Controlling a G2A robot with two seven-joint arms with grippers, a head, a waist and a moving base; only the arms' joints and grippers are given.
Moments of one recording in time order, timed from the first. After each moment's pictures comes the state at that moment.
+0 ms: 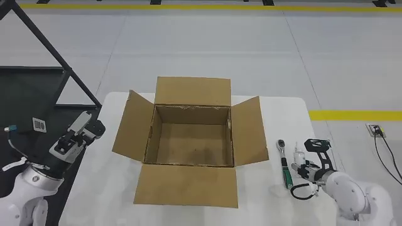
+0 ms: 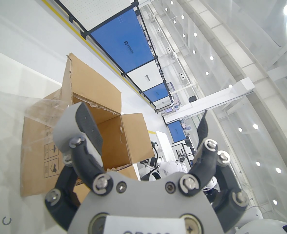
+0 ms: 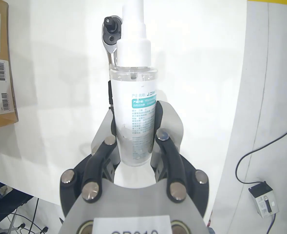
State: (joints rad) left arm 1.39 -1.04 -1.89 -1.98 -0.29 -0.08 -0.57; right arm -1.18 -1.40 1.84 -1.65 -1.19 -0.22 1.14
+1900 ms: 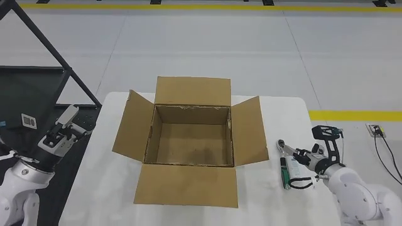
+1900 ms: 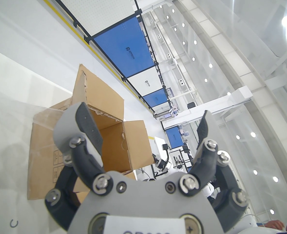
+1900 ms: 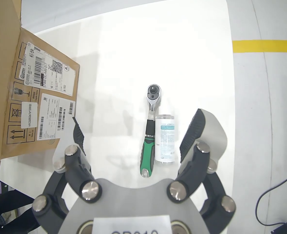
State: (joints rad) left arm 1.34 -1.03 -1.92 -1.90 -0.33 -0.07 -0.59; right arm -1.25 -1.34 1.77 -1.89 -1.02 -0.07 0.97
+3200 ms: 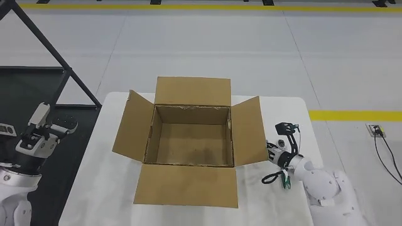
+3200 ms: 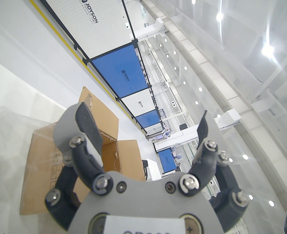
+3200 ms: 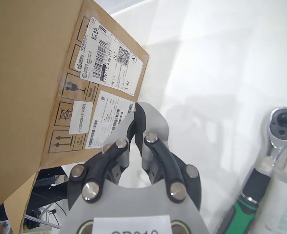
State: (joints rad) left arm 1.40 -1.04 -1.99 -1.90 -0.43 -0.10 -0.46; right arm -1.07 -1.33 1.53 -1.49 -0.67 -0.24 0.79
